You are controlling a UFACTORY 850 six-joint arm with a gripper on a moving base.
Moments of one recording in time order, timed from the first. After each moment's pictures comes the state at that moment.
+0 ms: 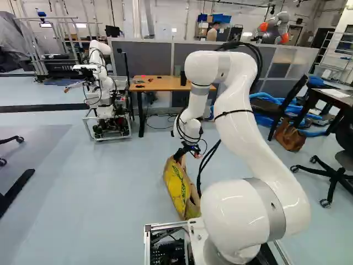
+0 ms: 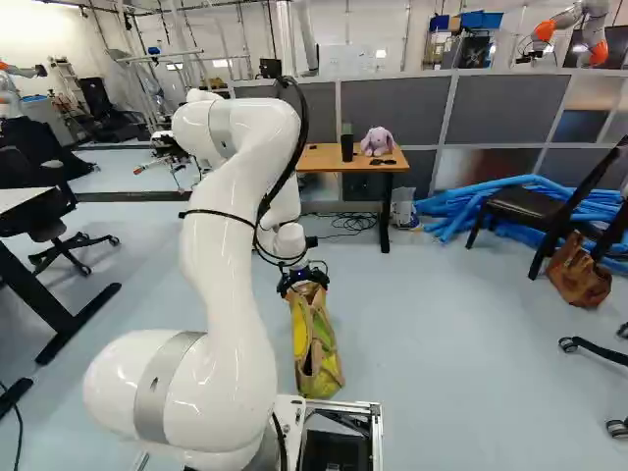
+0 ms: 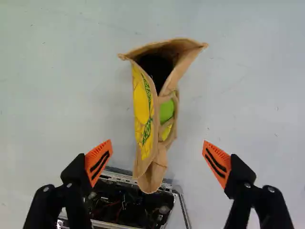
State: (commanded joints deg) arm 0.0 -53.2 -57.9 1.4 3.3 -16.3
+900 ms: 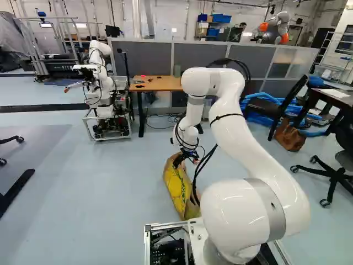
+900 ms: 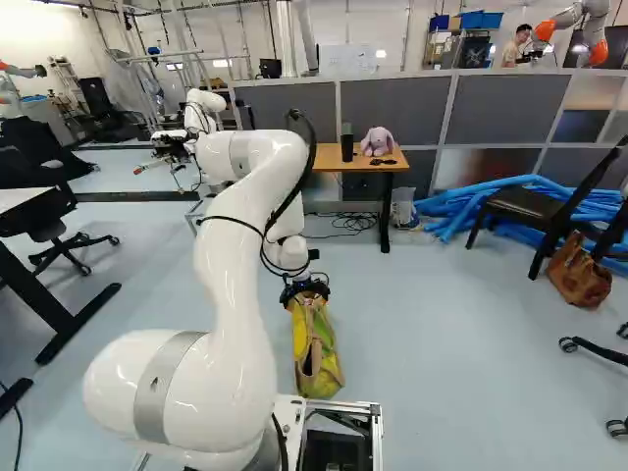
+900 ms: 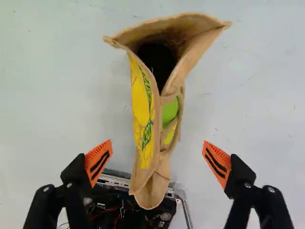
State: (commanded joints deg) arm 0.0 -63.3 -65.1 1.4 3.3 -16.3
